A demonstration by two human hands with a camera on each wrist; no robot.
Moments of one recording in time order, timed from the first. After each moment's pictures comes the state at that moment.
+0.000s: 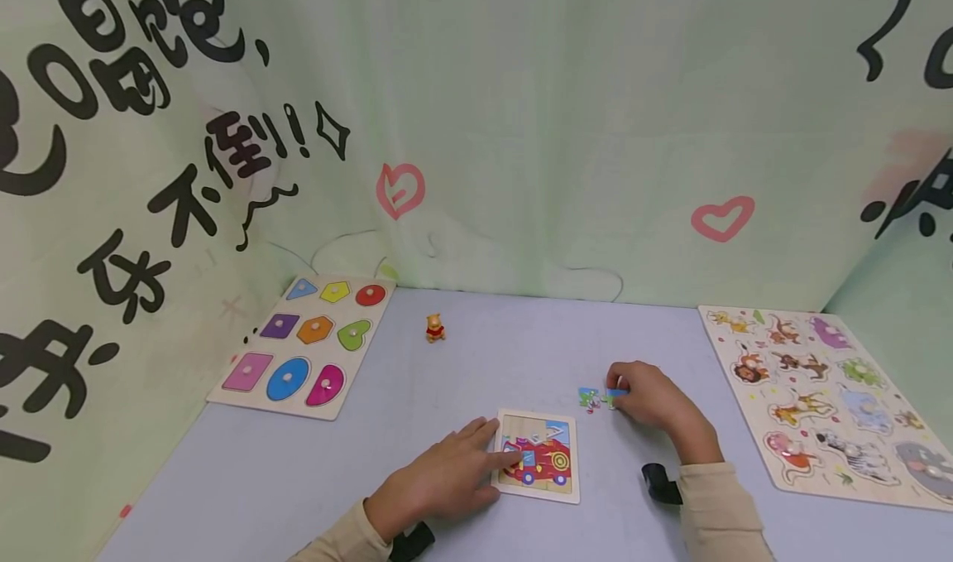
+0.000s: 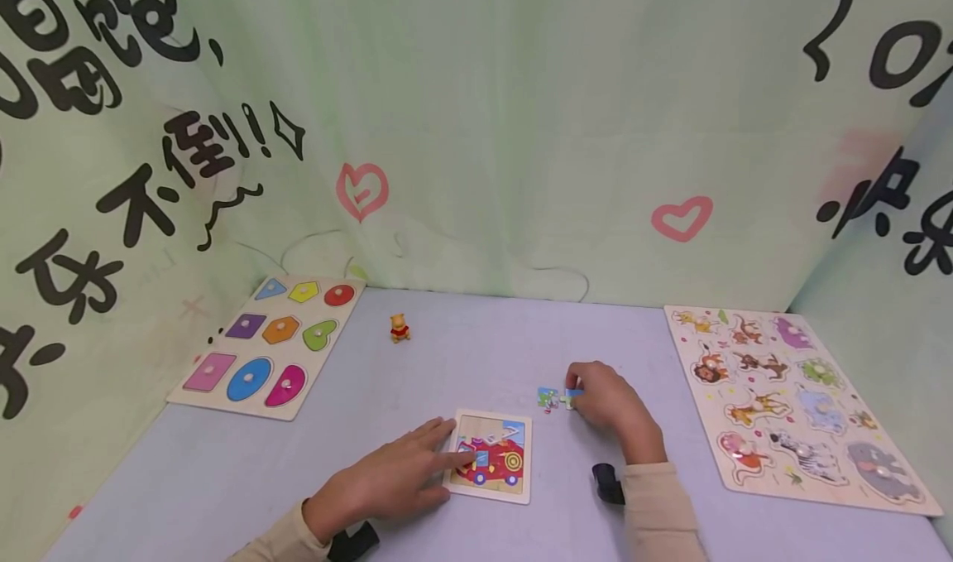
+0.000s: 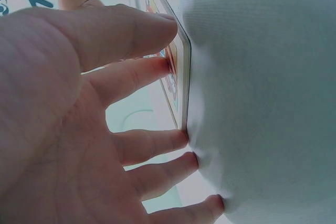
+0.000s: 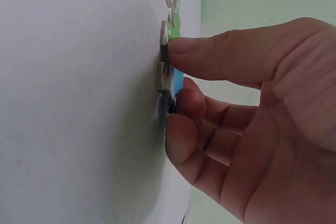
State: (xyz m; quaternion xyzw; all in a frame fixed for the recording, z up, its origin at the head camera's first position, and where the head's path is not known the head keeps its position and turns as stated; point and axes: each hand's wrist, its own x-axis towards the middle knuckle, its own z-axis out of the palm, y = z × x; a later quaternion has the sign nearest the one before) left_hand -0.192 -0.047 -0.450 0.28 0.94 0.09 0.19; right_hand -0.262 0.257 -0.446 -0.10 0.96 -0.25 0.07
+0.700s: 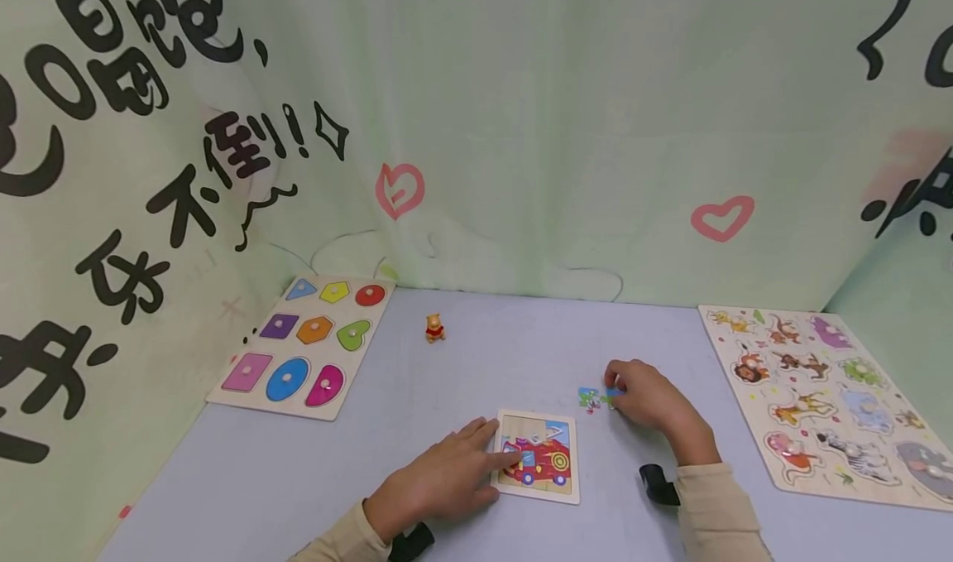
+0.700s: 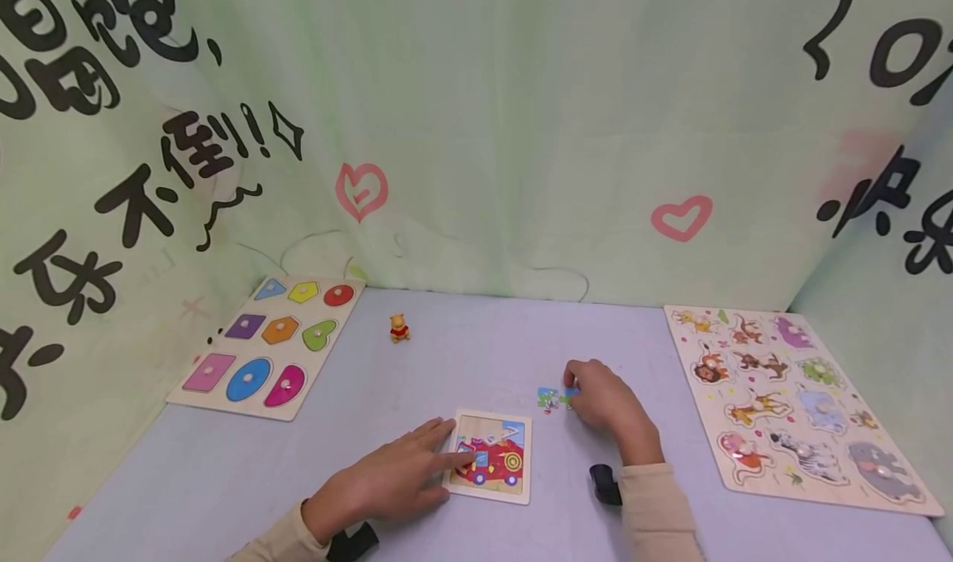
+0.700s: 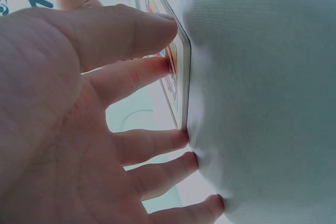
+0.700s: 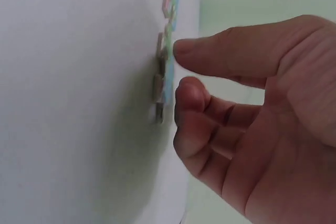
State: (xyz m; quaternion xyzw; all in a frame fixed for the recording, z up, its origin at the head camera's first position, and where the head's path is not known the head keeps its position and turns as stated) left_hand -0.192 -0.048 -0.449 0.29 0.94 0.09 0.19; right_hand -0.263 0.252 -0.447 -0.10 0.96 -0.25 0.07
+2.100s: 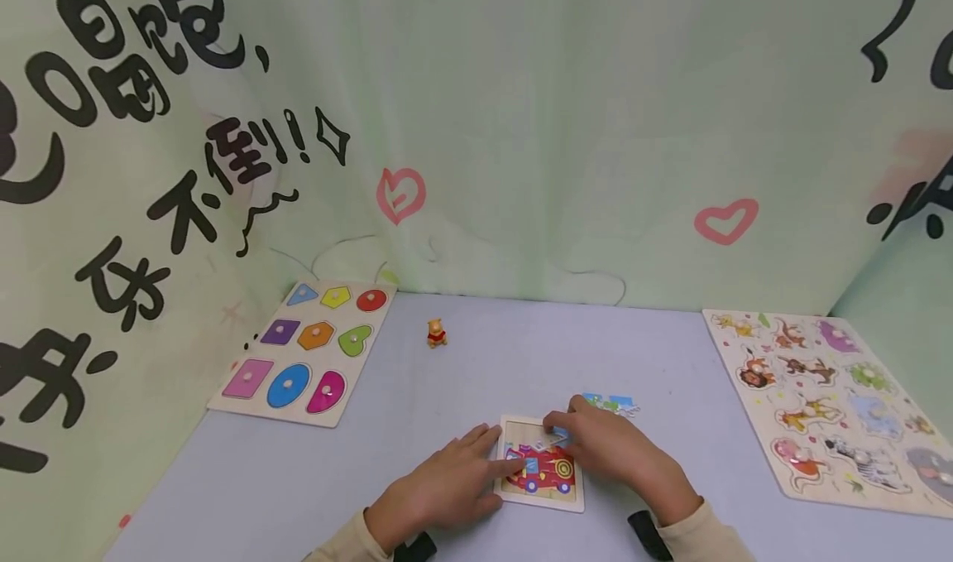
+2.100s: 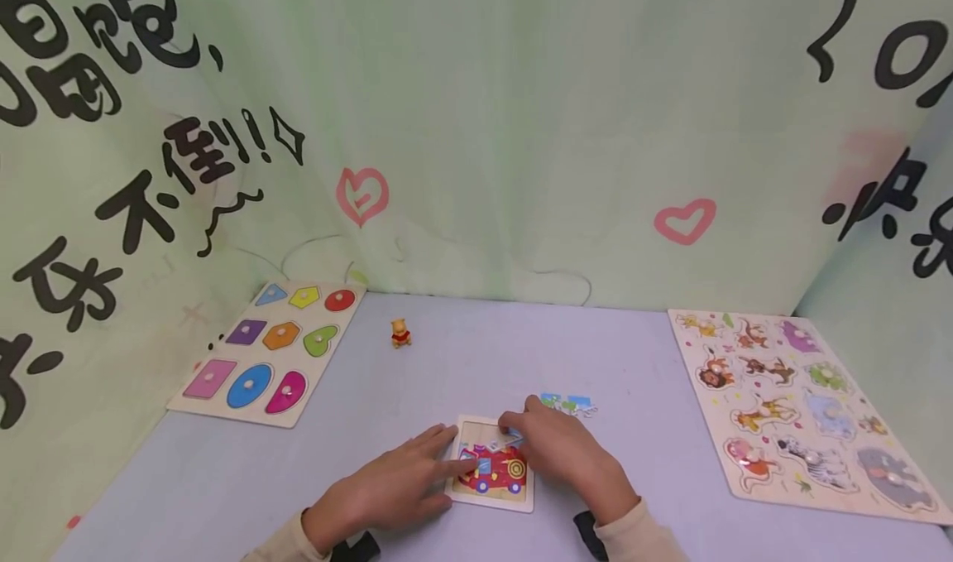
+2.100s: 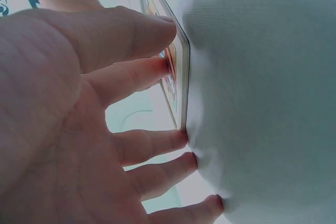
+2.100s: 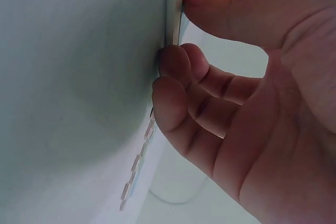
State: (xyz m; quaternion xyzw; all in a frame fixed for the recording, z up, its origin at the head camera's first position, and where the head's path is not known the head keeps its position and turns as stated) left_hand -0.194 -0.049 -0.451 0.29 0.93 0.09 0.19; right_hand -0.218 0.186 -0.447 -0.21 0.96 -0.17 0.09
